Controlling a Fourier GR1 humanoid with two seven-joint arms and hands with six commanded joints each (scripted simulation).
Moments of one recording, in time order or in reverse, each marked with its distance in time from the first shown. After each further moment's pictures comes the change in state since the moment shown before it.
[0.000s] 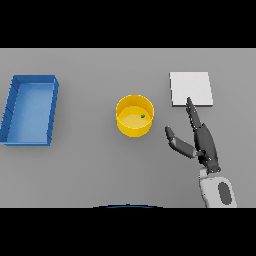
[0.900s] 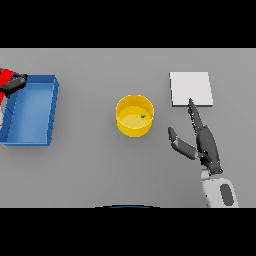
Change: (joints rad) left arm 0.741 -0.065 0.054 -0.808 0.312 0.069 0.312; right arm 0.014 -0.012 -0.007 0.000 -0.007 0.005 -0.019
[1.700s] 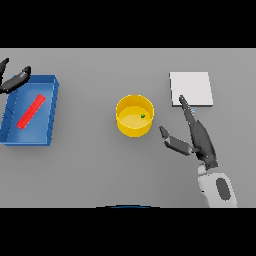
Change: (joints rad) left arm 0.041 0.038 -0.029 -0.080 0.041 -0.138 -0.036; right arm -0.064 -0.038 0.047 0.015 0.109 -0.001 0.068
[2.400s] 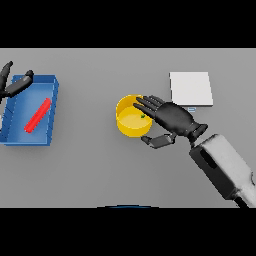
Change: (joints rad) left arm 0.039 -0.023 0.006 -0.052 0.035 -0.007 0.010; right arm -0.426 -0.281 0.315 0.197 0.438 0.264 -0.052
